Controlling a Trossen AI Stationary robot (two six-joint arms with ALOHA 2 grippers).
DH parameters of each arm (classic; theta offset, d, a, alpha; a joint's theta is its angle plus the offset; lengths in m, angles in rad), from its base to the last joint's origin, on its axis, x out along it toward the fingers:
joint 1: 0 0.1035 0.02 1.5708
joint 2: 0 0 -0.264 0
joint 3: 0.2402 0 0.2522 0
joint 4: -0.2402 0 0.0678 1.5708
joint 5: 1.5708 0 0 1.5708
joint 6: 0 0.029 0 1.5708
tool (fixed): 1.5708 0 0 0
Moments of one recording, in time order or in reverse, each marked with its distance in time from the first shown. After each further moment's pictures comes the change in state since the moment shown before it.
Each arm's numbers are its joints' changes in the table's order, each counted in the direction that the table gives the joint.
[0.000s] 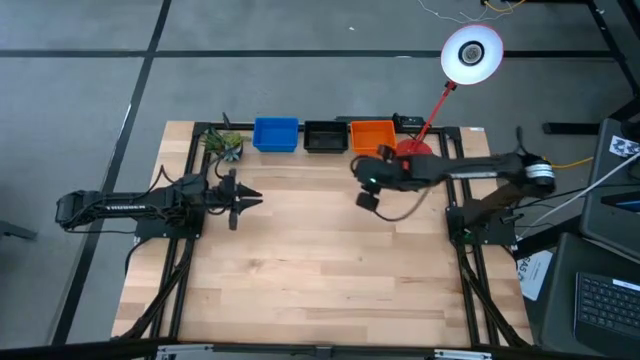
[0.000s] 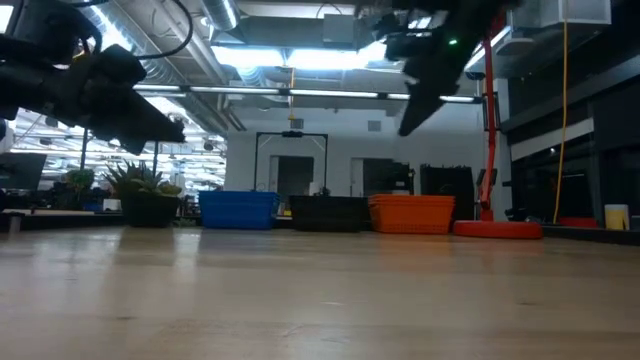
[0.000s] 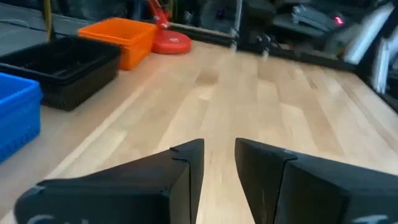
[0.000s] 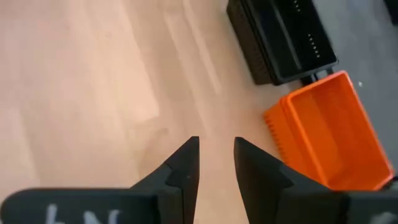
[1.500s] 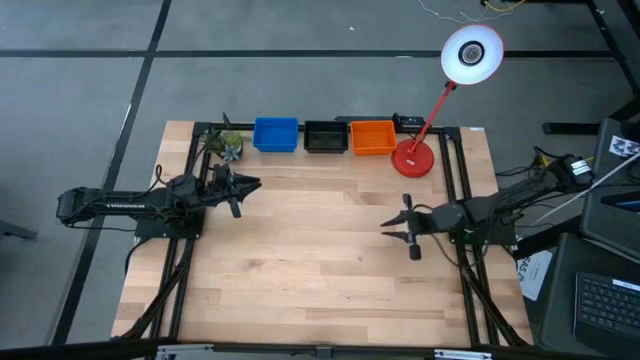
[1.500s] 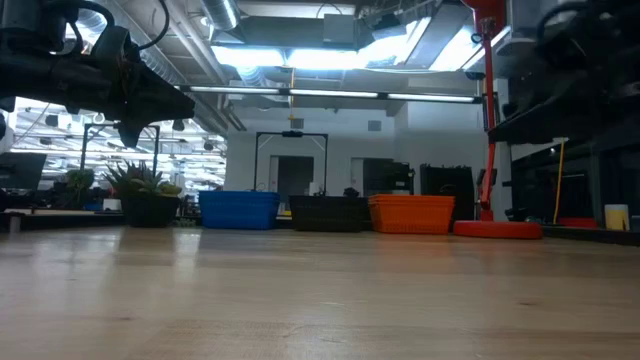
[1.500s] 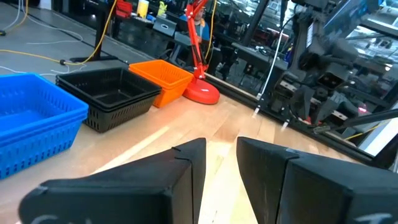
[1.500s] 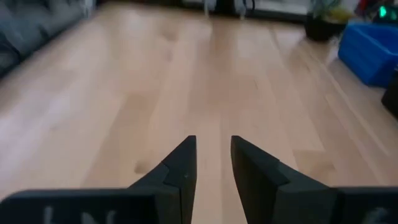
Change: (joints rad) left arm -0.055 0.006 0.000 0.165 -0.250 -0.212; right arm 0.432 0.617 -0.982 1.019 -0.126 -0.051
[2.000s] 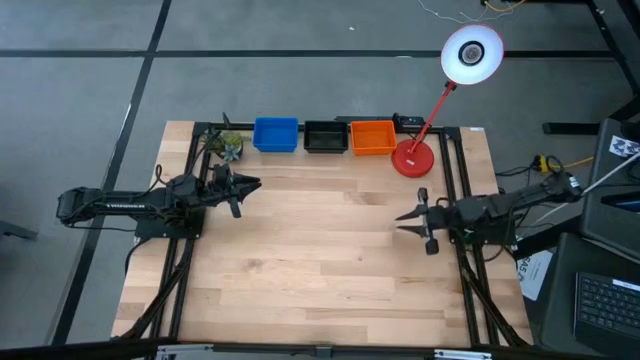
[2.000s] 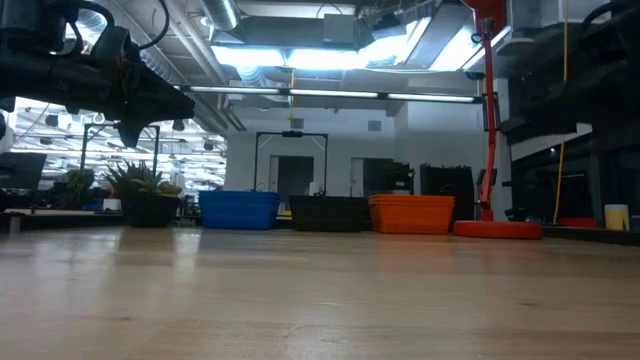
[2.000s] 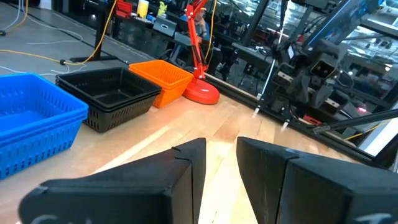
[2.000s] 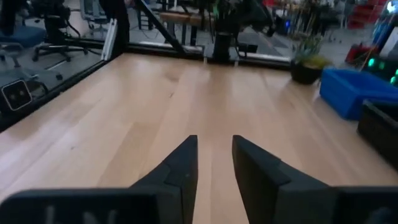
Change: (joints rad) left arm 0.000 0.000 0.000 0.000 0.000 0.000; right arm -0.023 0.597 -0.182 -0.180 -0.054 -0.069
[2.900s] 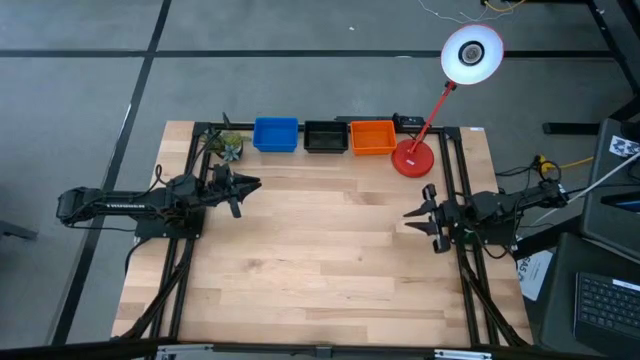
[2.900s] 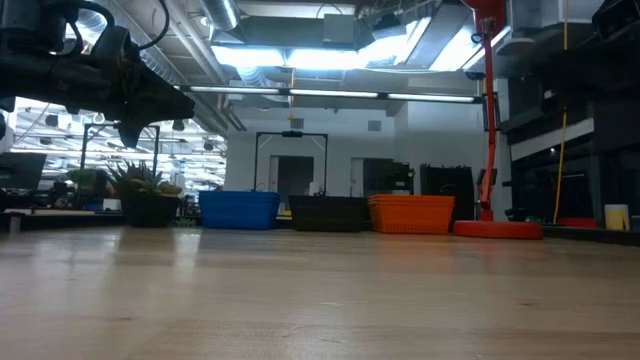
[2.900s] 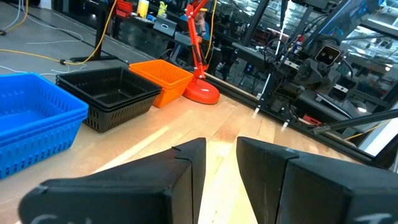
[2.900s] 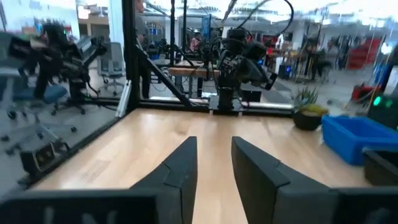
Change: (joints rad) left arm 0.000 0.000 0.000 0.000 0.000 0.000; right arm 0.014 0.290 0.001 -0.068 -0.026 -0.011
